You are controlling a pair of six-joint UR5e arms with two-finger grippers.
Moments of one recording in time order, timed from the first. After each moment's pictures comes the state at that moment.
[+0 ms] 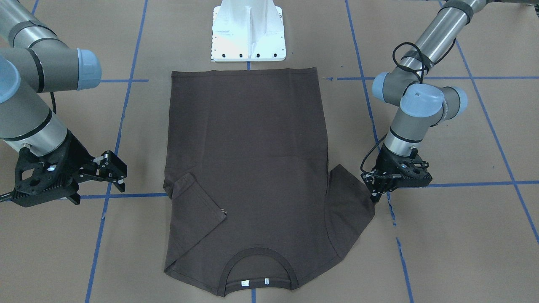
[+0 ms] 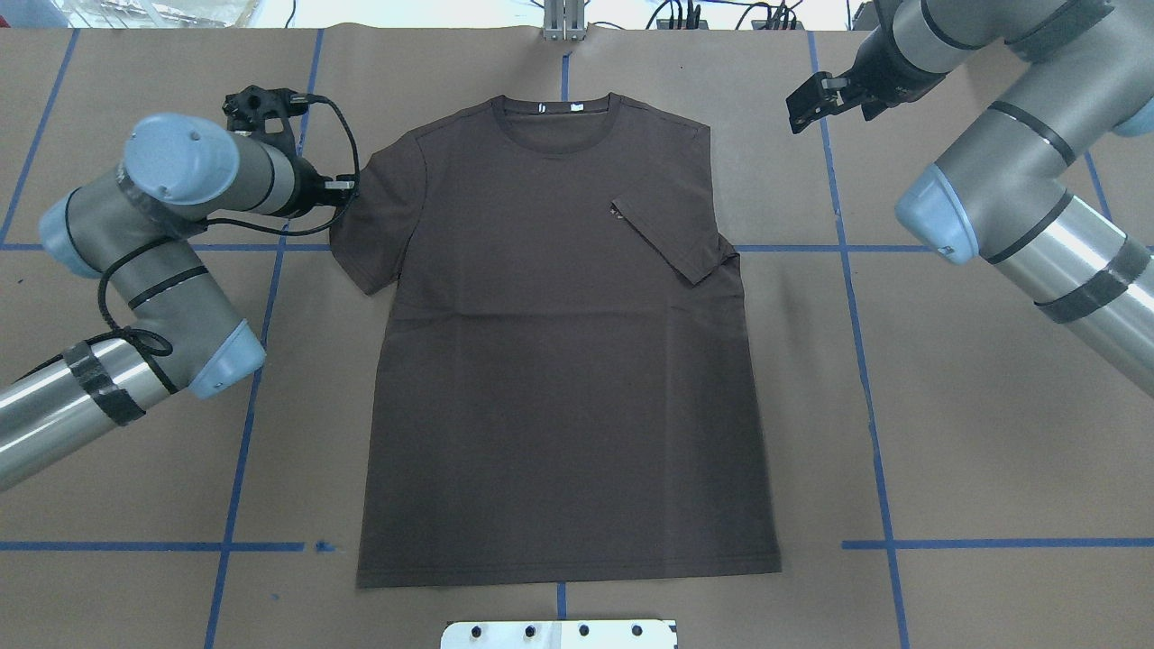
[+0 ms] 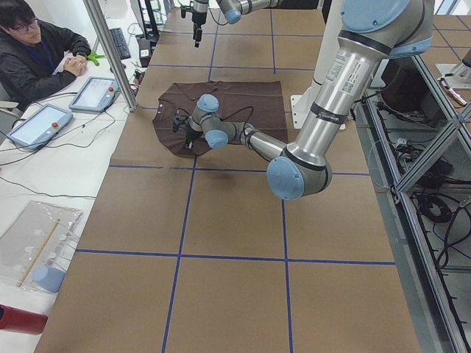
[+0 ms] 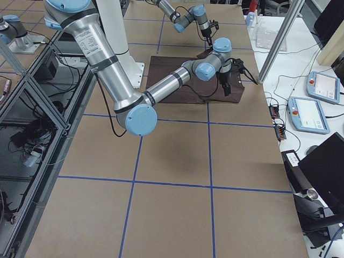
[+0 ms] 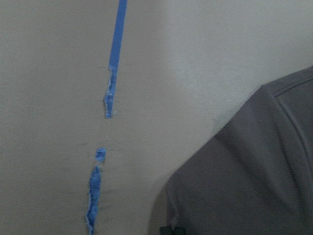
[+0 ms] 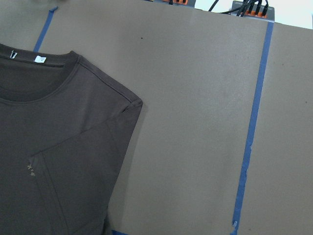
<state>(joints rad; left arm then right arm) -0.78 -2.08 -1.44 -2.13 -1.74 -1.15 1.02 -1.03 1.61 -1.37 2.10 0.65</state>
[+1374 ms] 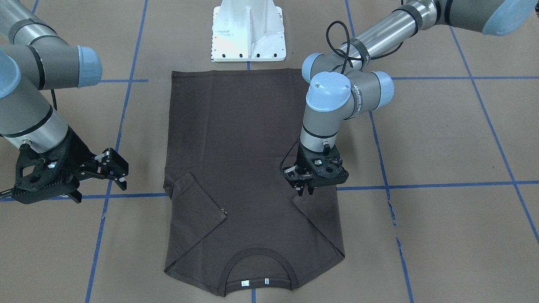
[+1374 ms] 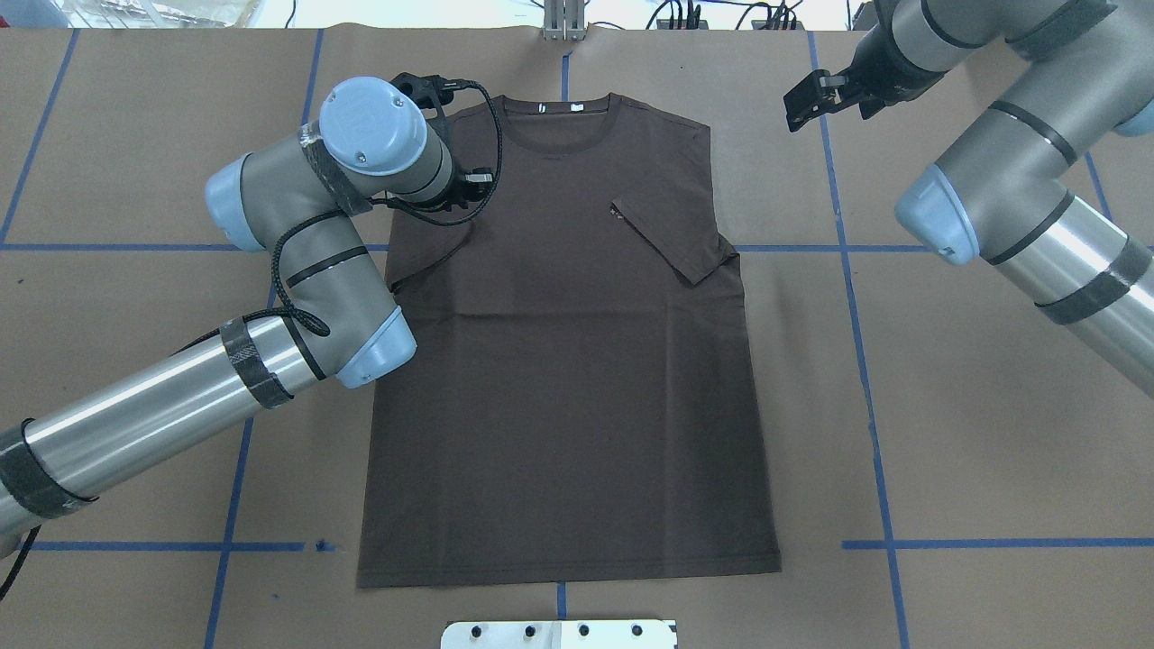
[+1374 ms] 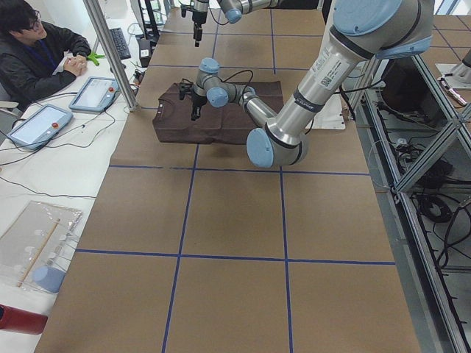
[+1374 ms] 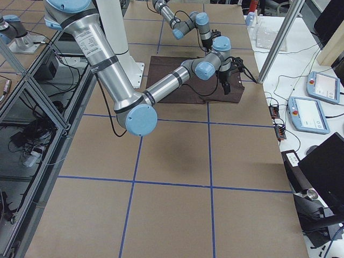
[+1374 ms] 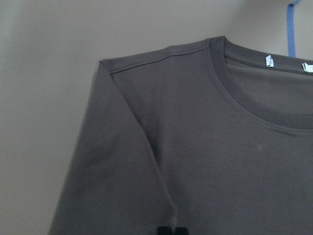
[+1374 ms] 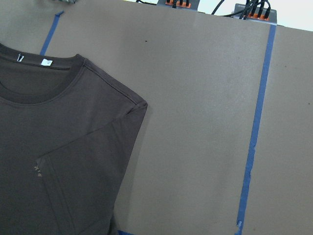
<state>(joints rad) -0.69 -2.34 -1.36 -1.91 -1.74 -1.24 1.02 -1.03 1.62 -1.37 2.10 0.66</state>
